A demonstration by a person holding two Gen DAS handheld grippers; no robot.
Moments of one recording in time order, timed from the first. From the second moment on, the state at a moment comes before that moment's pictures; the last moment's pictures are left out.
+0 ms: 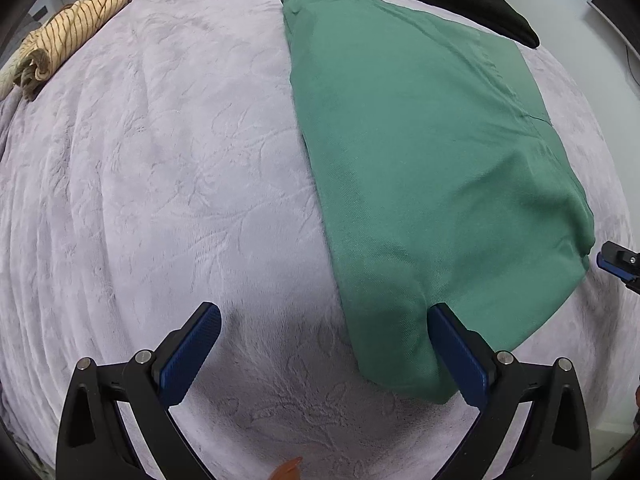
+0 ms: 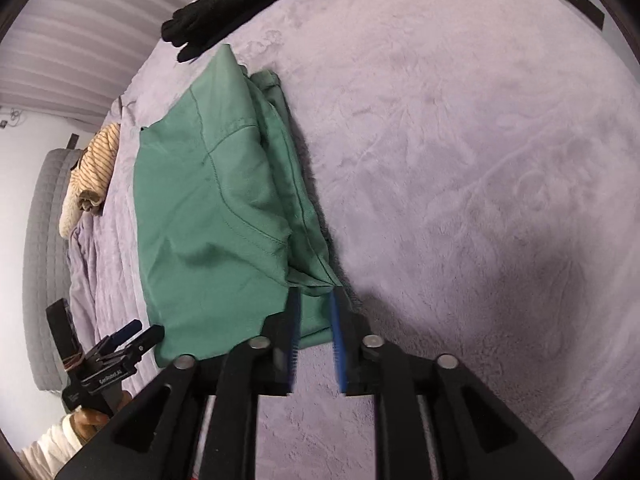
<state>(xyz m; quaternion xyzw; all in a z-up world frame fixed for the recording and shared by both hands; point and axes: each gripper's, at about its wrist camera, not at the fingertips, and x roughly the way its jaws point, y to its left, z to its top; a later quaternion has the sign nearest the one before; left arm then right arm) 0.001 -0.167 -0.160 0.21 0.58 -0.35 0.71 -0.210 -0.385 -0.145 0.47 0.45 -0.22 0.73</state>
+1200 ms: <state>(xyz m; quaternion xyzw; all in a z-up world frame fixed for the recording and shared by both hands) 0.009 -0.180 -0.163 0.23 0.60 -0.34 0.69 -0.206 -0.411 -0.143 0.50 0.45 -0.24 0.70</state>
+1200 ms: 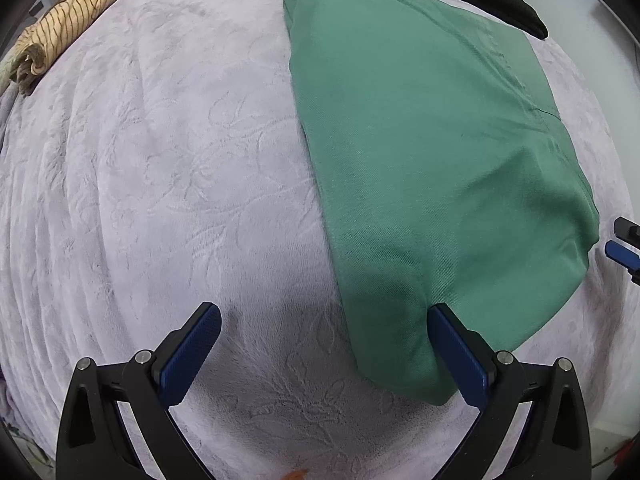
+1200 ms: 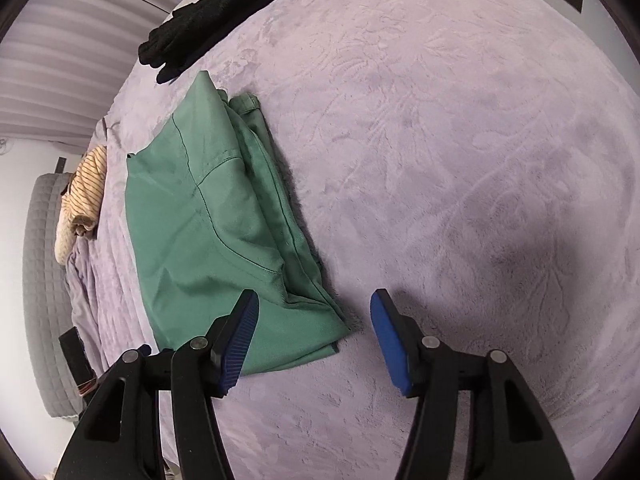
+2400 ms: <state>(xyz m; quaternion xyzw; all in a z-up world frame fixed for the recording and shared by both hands) 0.072 -0.218 -0.181 0.09 0.67 -0.44 0.59 -0.119 -0.463 -0.164 0.50 0.45 -0.10 0.73</state>
